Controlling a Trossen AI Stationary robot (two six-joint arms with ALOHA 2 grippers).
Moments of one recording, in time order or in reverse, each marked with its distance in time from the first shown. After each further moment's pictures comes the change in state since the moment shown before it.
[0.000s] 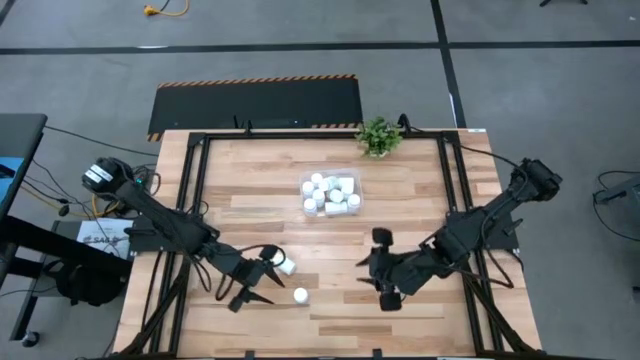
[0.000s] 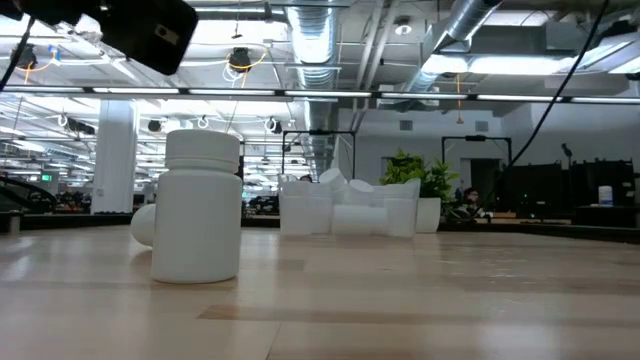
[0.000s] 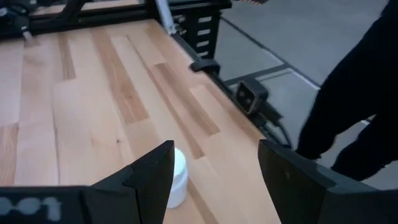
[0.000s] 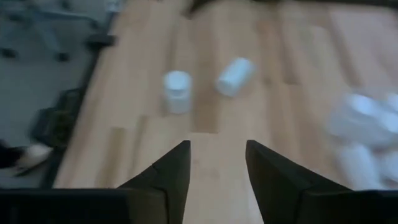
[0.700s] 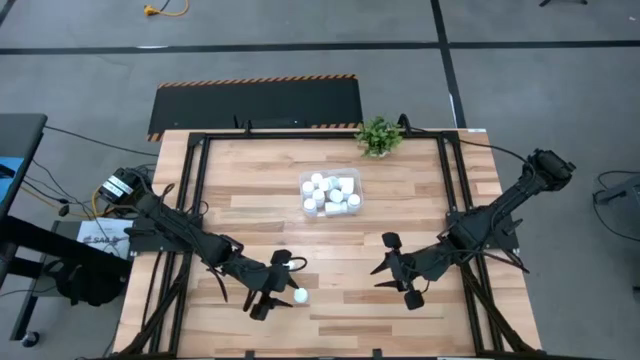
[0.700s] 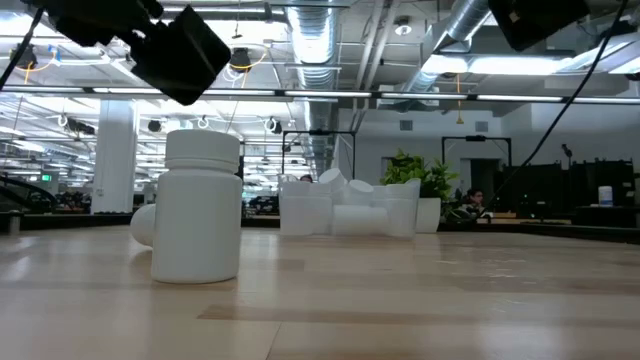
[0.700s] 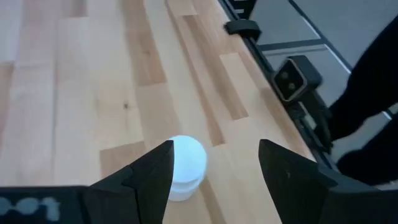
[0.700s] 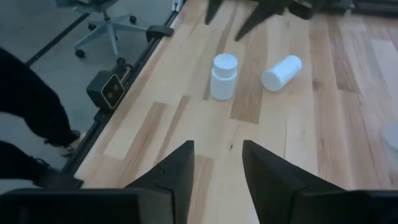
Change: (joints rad) left arm 0.015 0.251 0.233 -0.203 -0.076 -0.162; right arm 0.030 -0.215 -0.404 0.367 -0.161 -0.145
